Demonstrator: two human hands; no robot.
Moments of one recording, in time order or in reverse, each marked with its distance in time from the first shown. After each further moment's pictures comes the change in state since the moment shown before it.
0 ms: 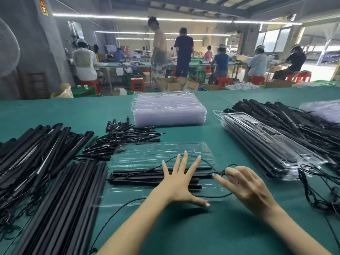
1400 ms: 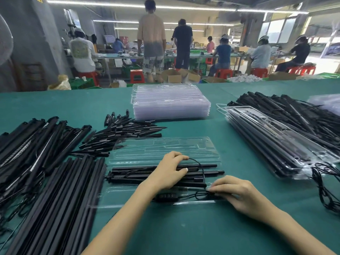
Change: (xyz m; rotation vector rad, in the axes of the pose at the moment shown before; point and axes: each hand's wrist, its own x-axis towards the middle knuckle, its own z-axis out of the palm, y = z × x) left_hand 0.013 -0.041 -0.010 -0.412 0.212 -0.028; right_hand 0.005 -0.019 0.014 0.839 -0.304 0.277
